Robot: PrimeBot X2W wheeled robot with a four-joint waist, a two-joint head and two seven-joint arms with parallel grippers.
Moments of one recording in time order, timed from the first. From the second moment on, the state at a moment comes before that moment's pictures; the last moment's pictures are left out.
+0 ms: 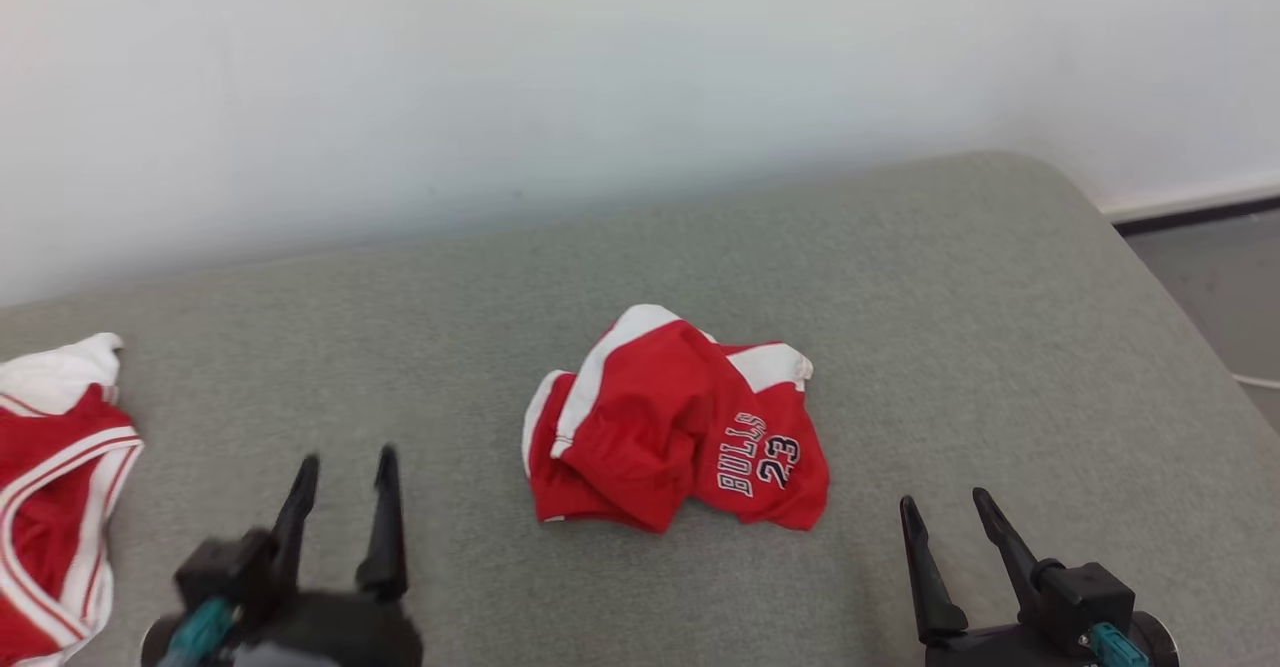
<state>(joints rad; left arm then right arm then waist) -0.23 0.14 -0.19 0.36 -0.40 0.04 -0.26 -0.08 -0.05 0.08 0.37 0.13 0.13 -0.26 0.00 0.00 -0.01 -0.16</state>
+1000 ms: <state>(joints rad) 0.19 0.06 0.02 0.10 -0.24 -0.01 -0.26 -0.02 -0.05 0.07 0.34 0.09 0.13 -0.24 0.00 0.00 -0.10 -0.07</state>
